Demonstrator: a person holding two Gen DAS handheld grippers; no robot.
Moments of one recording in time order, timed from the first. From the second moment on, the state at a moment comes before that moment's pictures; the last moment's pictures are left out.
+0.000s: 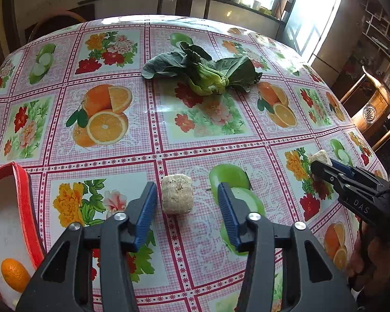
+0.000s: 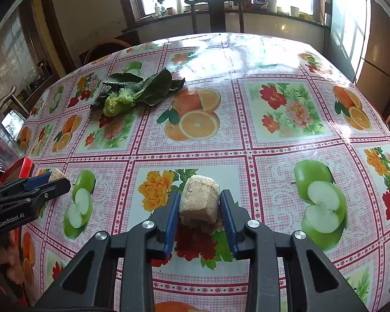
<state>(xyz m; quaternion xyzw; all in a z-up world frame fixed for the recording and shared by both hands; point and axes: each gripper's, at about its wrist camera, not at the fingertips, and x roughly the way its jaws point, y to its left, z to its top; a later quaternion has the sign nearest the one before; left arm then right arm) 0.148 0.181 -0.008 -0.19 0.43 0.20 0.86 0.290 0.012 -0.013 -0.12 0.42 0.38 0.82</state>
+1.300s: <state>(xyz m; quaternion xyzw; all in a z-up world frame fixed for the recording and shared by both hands) -0.061 0.141 0.041 -0.24 0.32 0.23 0.89 0.085 0.015 0.046 -0.10 0.38 0.56 0.73</state>
